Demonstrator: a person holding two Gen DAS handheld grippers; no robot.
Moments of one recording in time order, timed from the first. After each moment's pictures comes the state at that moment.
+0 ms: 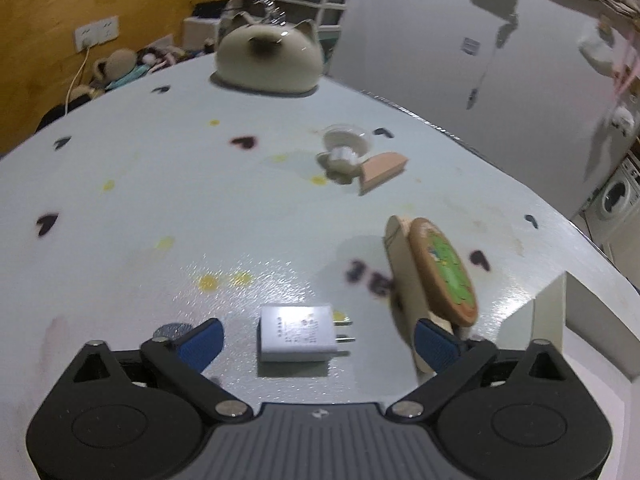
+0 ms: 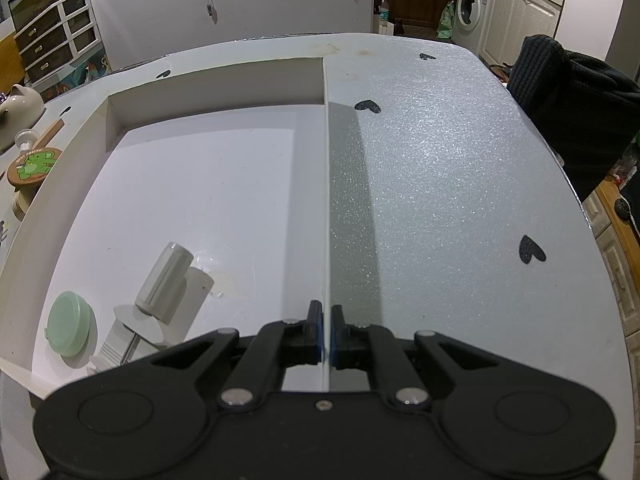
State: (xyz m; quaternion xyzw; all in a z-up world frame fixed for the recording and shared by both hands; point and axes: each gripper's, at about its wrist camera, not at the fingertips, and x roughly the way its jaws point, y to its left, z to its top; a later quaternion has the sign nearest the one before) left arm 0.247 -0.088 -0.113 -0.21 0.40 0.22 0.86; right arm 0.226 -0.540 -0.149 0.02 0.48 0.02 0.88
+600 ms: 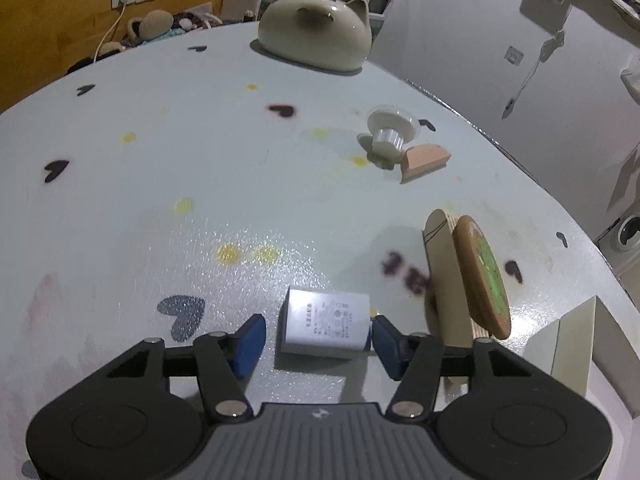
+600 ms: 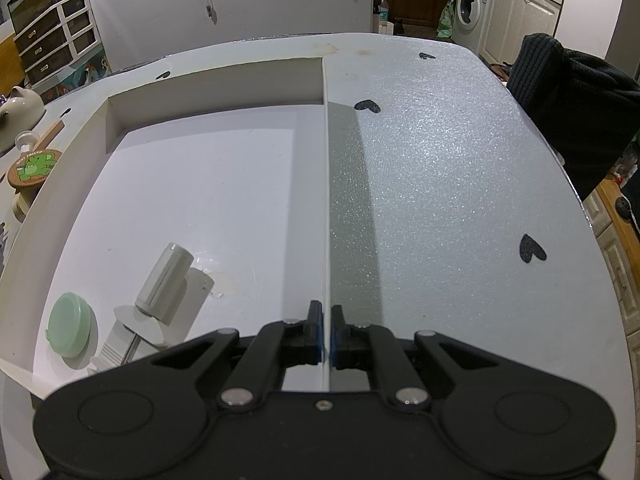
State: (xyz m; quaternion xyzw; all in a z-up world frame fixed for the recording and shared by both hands) left arm 0.247 -0.074 -0.137 -0.26 0.40 0.26 0.84; right arm 0.226 -0.539 -0.149 0.02 0.48 0.02 0.88
